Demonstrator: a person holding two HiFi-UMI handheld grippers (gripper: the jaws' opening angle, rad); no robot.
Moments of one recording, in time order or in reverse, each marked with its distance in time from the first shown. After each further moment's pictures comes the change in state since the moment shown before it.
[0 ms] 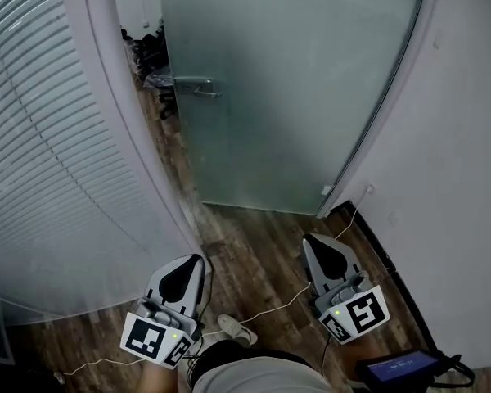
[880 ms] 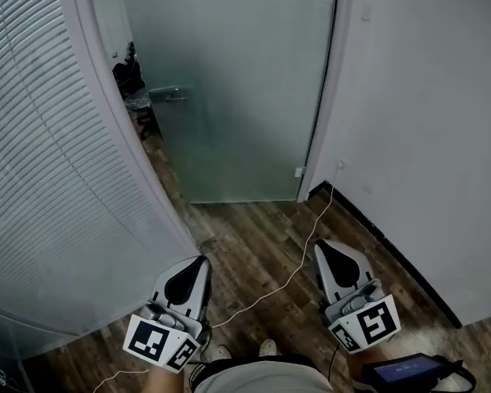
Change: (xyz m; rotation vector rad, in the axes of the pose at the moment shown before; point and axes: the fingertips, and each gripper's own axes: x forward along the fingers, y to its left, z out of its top) left arm -0.127 -0.129 0.014 0.007 -0.033 -0.185; right arm -0.203 0.097 0.049 -0.068 -0.065 -0.219
